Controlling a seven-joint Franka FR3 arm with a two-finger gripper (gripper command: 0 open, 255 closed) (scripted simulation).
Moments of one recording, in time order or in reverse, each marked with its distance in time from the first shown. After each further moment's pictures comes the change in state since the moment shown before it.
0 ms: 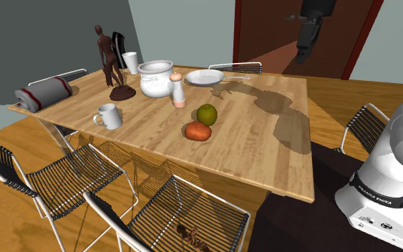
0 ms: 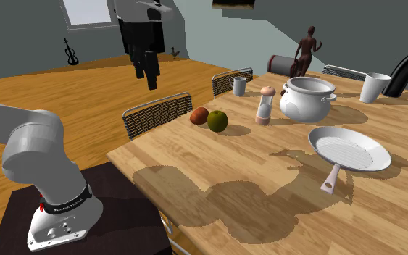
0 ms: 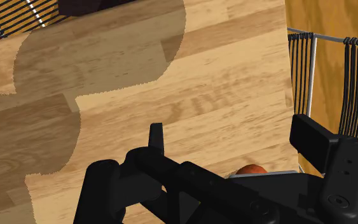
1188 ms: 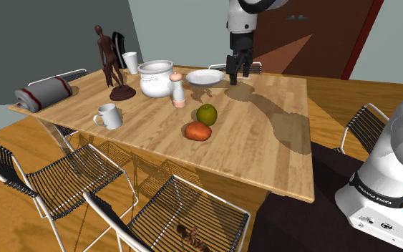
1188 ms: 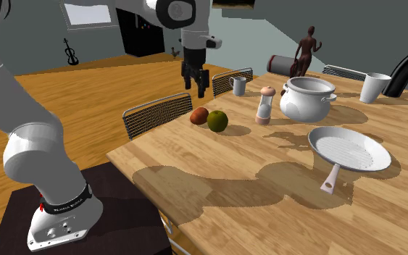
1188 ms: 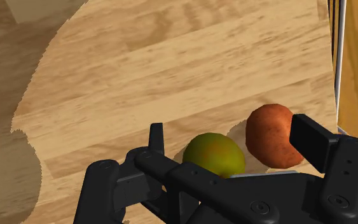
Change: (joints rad) arm 0.030 0.573 0.101 0.243 0.006 0.300 0.136
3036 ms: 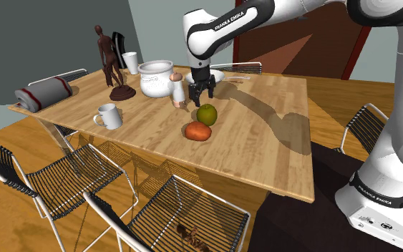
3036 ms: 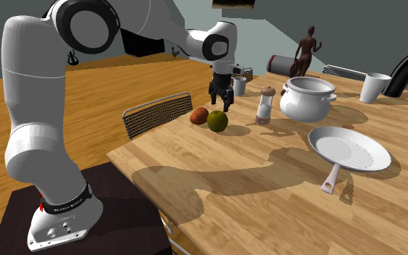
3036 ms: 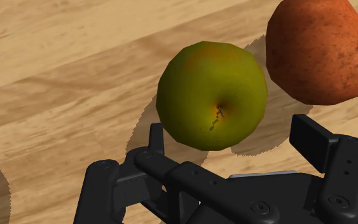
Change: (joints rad) arm 0.042 0.550 0.032 0.397 -0.067 0.121 0.121
